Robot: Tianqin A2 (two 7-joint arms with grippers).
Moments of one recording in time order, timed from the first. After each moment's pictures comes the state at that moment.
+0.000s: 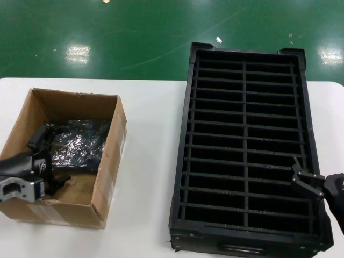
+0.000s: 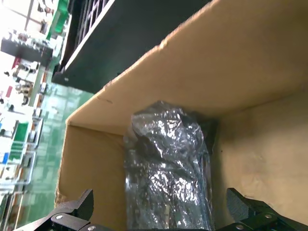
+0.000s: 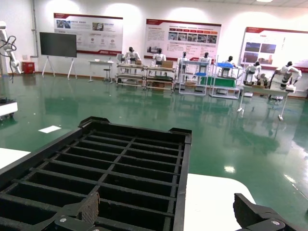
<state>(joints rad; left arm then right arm) -1.08 -0.58 1.54 -0.02 -1.69 0.98 1.74 0.03 0.30 -1.61 1.61 1.75 -0.03 0.03</state>
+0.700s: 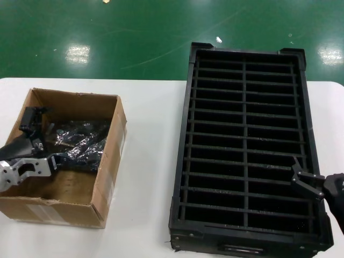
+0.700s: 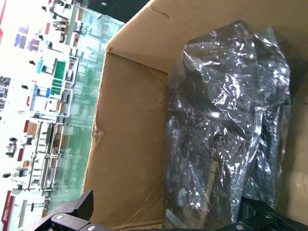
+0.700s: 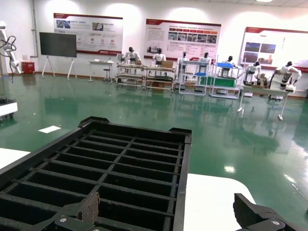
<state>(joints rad) -1.07 -0.49 1.41 -0.01 -1.89 0.68 1.90 0.03 0.30 -1.61 1.61 1.75 -0.03 0.03</state>
